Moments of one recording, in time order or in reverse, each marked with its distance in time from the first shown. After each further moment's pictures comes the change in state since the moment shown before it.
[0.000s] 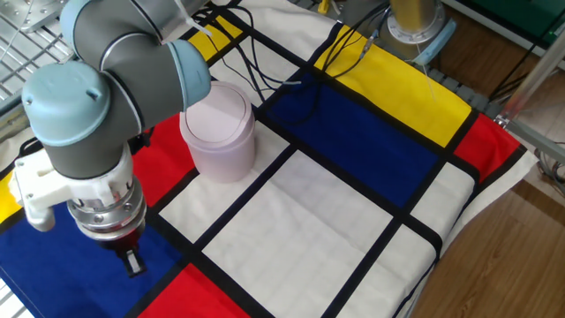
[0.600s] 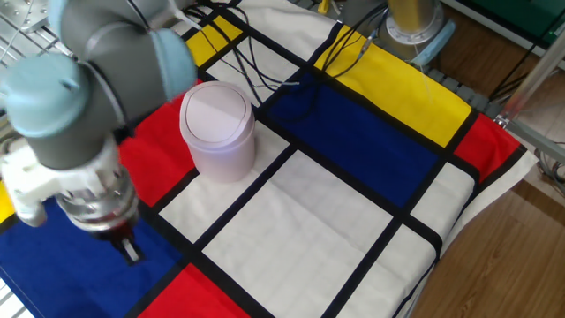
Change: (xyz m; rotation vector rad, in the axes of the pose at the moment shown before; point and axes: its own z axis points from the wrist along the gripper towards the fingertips) arm -0.001 -0.025 -0.010 -0.017 0.068 -0.120
